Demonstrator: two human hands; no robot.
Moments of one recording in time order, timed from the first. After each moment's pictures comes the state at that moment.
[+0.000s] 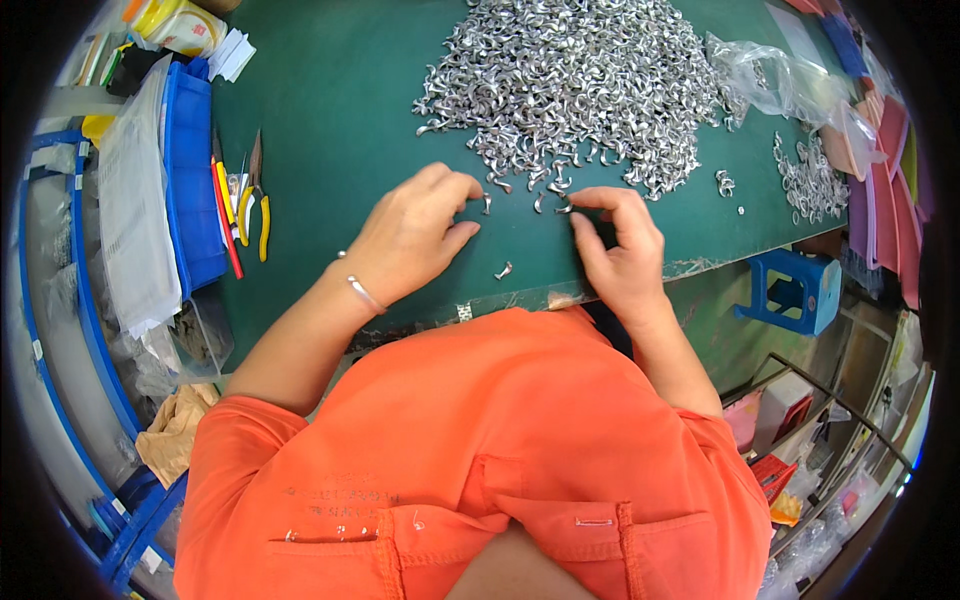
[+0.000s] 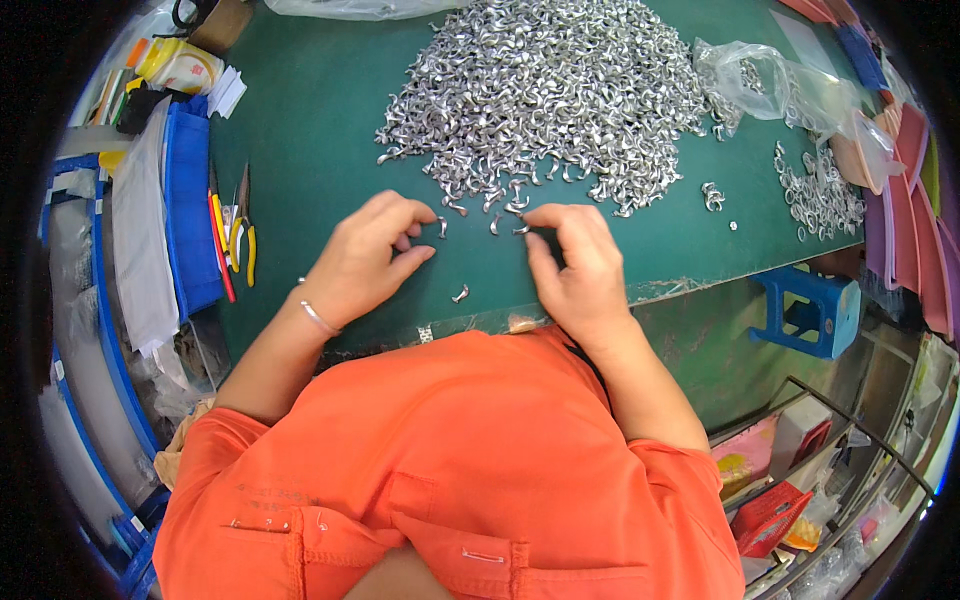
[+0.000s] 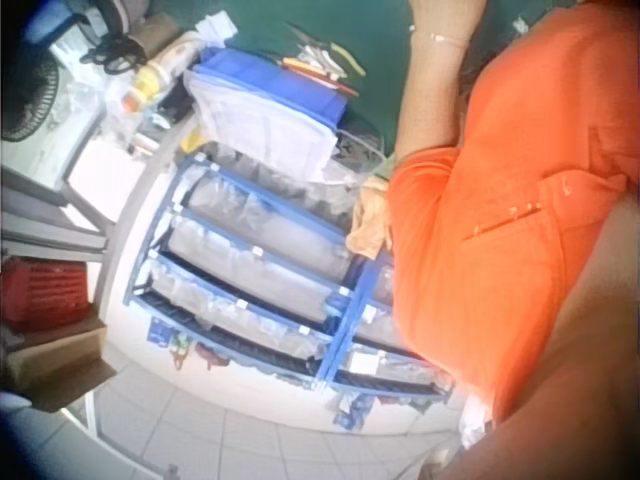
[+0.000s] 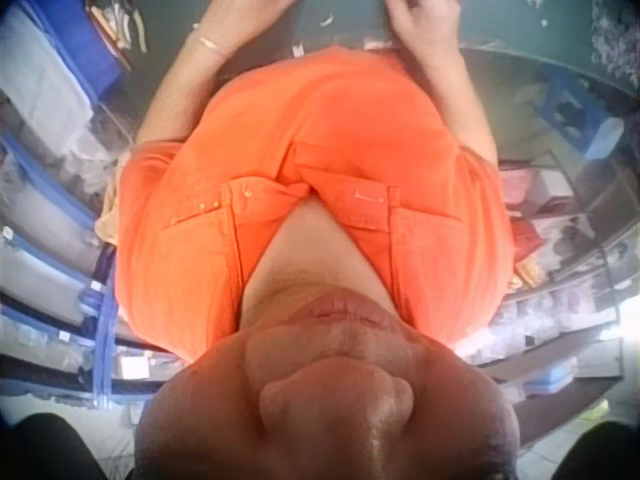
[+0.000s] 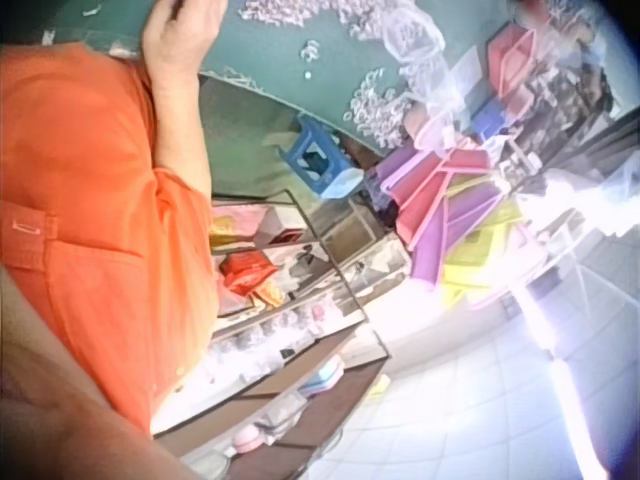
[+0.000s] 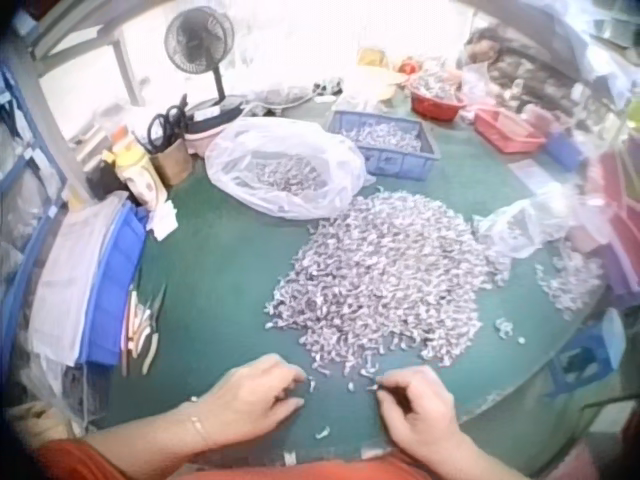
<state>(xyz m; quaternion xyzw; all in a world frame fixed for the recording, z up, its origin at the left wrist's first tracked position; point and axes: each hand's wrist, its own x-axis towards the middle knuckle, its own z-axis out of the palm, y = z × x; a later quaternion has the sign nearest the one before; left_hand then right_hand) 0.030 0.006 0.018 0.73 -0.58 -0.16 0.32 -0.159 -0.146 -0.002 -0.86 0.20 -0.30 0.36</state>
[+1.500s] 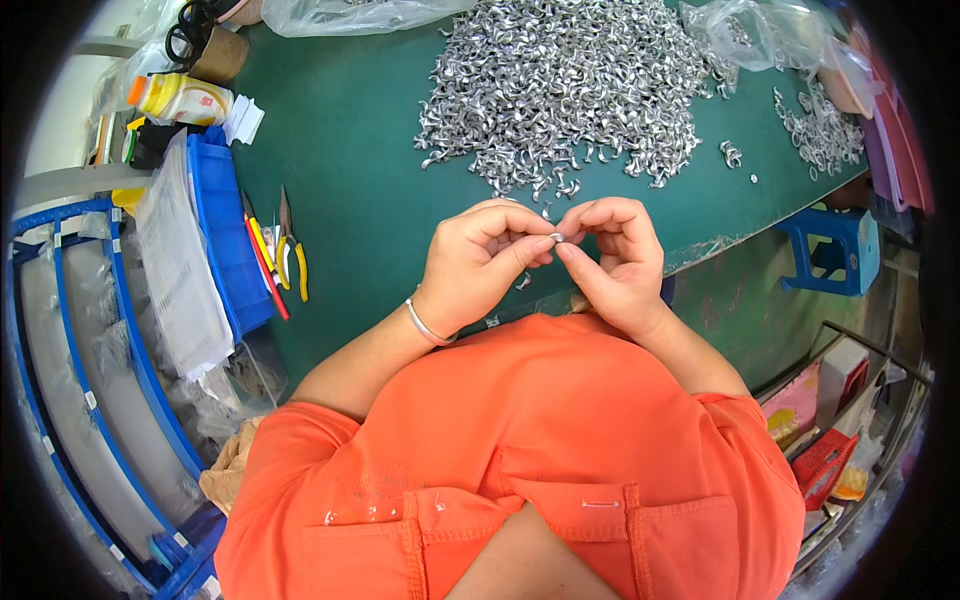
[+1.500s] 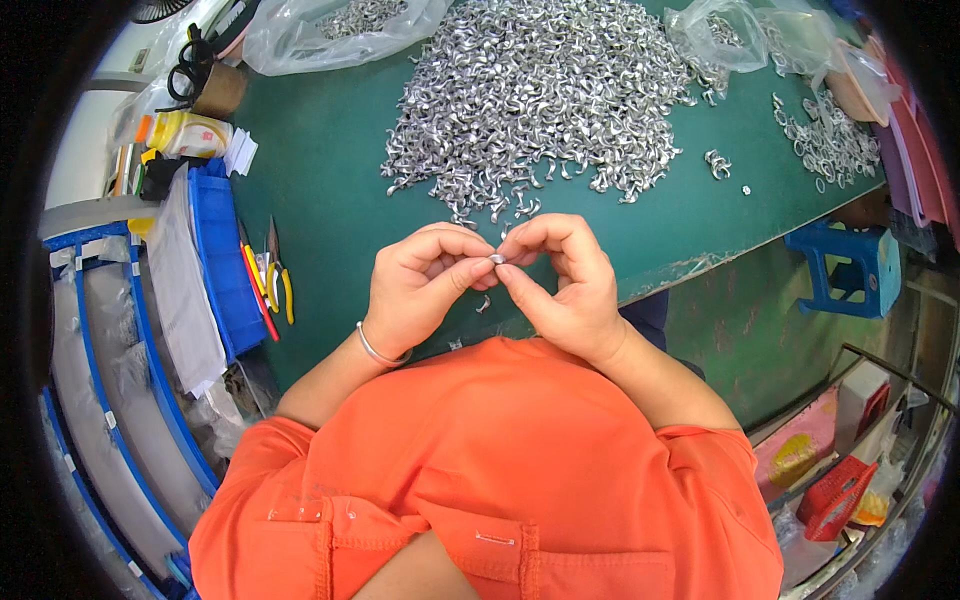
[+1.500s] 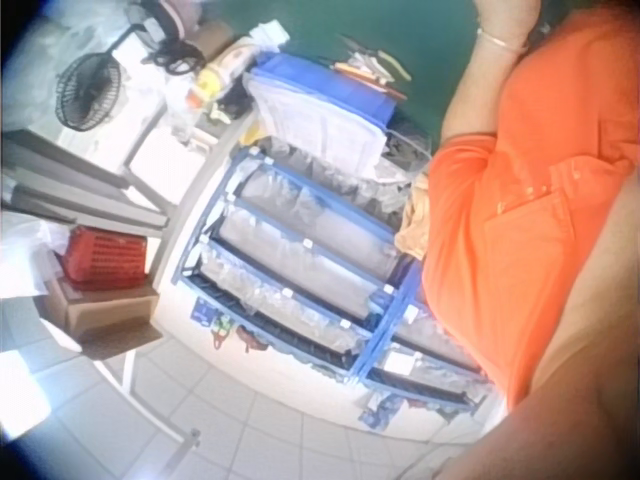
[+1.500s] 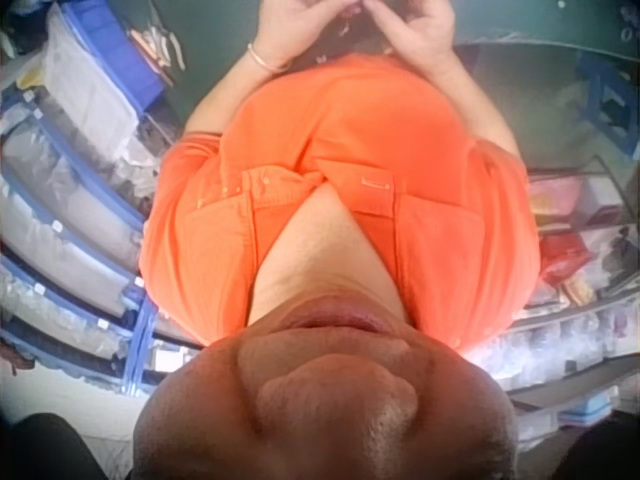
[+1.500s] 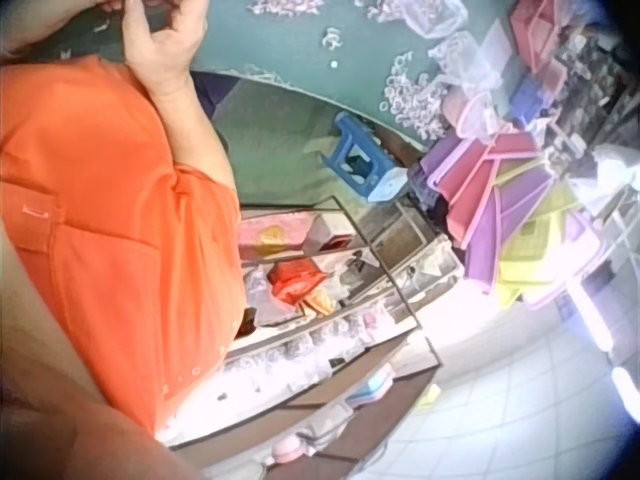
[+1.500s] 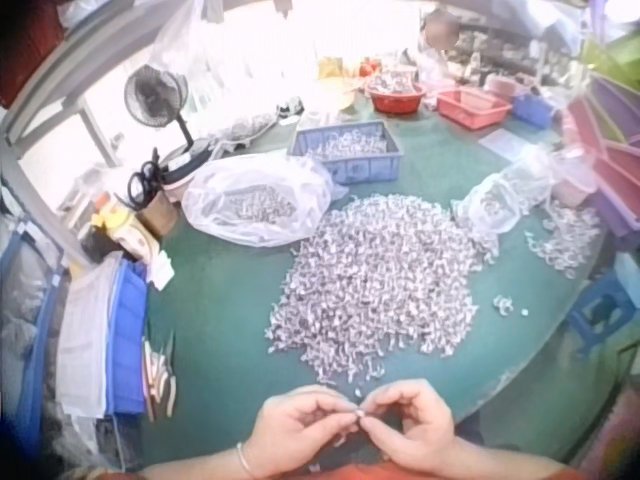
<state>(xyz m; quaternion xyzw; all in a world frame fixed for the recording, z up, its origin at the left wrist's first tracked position) -0.003 -0.015 0.025 0.57 -0.38 -0.45 0.57 -0.155 -0.114 -0.005 -0.62 0.14 -0.37 0.67</state>
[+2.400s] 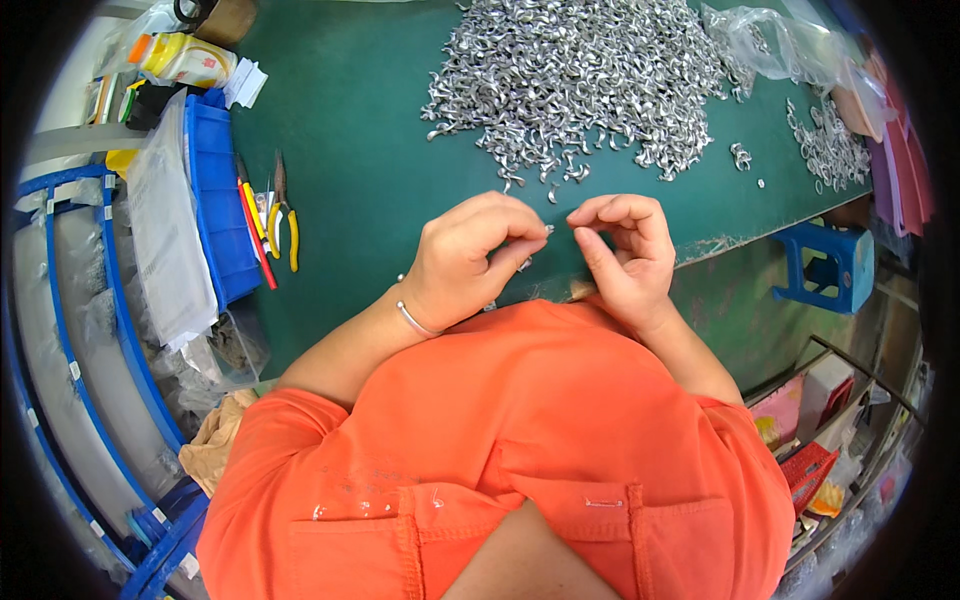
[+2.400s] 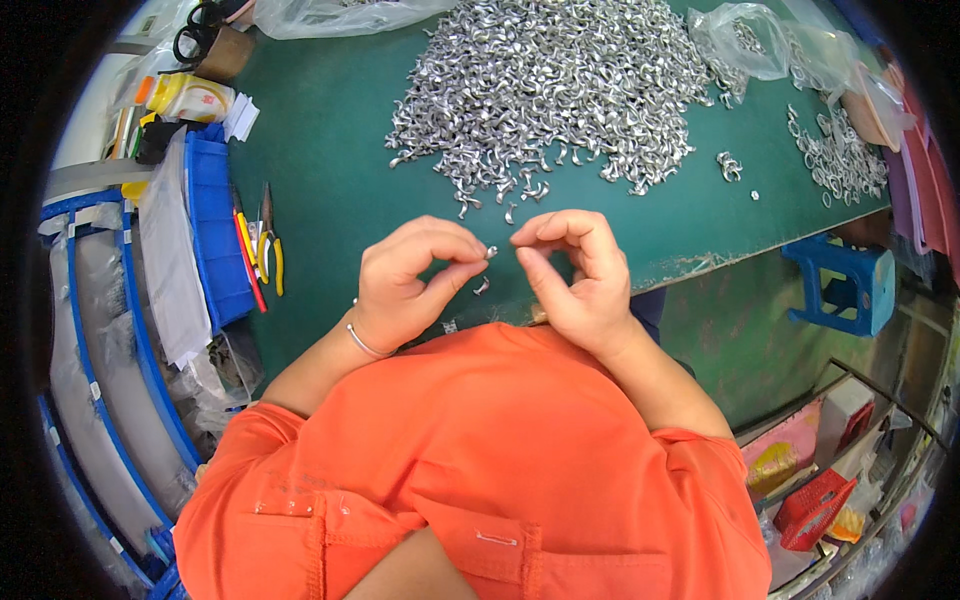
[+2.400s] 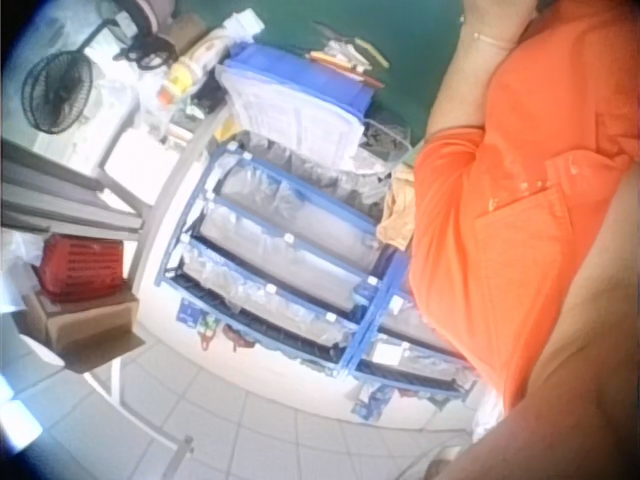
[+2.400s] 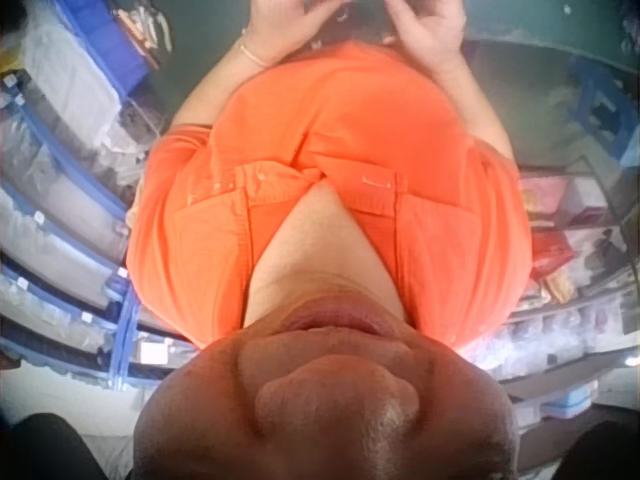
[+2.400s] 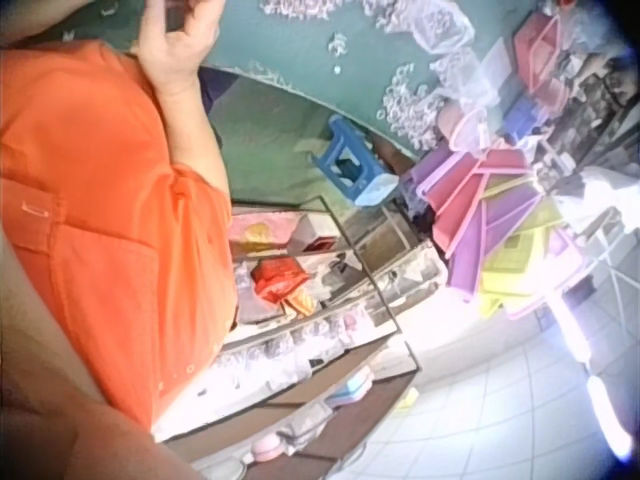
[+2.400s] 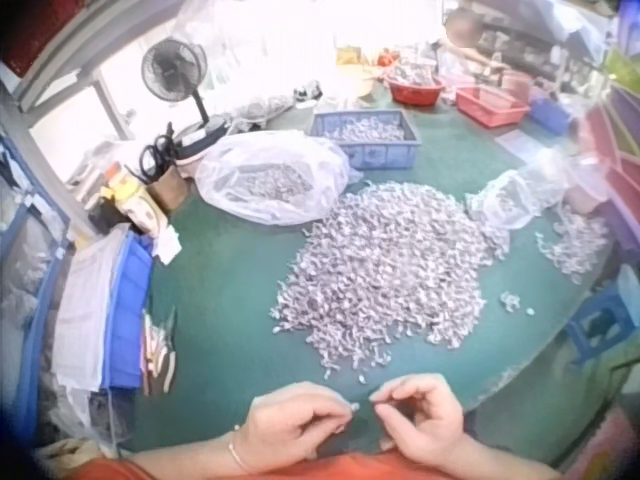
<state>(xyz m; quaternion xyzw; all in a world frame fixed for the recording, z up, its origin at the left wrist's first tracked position) -0.003 -0.002 0.029 0.63 -0.57 -0.20 0.49 -0.166 -0.116 -0.014 -0.66 0.17 -0.36 0.64</state>
